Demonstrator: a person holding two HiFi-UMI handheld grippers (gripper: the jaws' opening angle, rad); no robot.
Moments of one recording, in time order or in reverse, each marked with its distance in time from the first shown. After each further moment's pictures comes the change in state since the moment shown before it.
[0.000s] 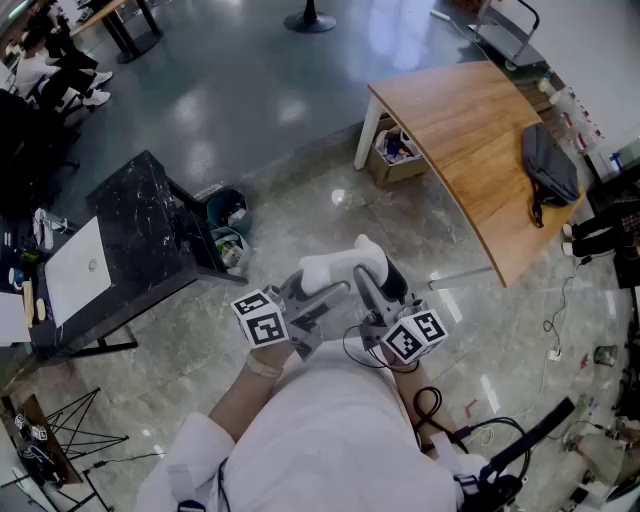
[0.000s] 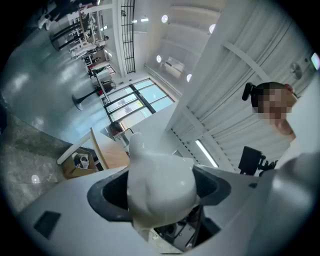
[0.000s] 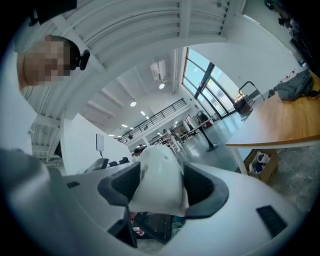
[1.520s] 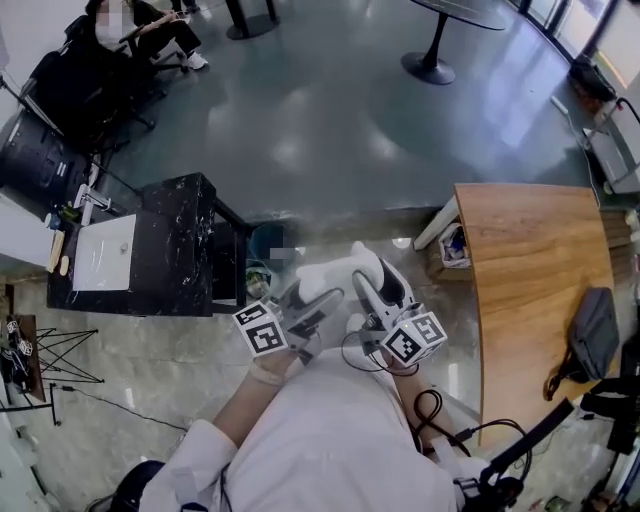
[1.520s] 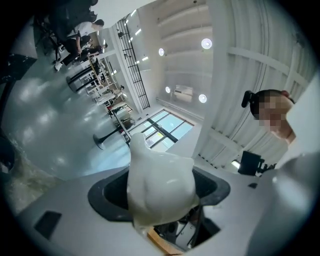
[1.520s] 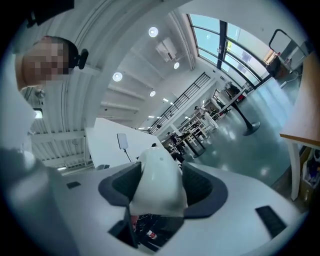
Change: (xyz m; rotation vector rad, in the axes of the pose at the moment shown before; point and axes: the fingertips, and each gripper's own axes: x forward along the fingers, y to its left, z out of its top) left arm 0.097 0.192 0.219 0.093 -0.335 0.313; right arm 0.311 -0.105 0.077 0.093 0.185 0.401
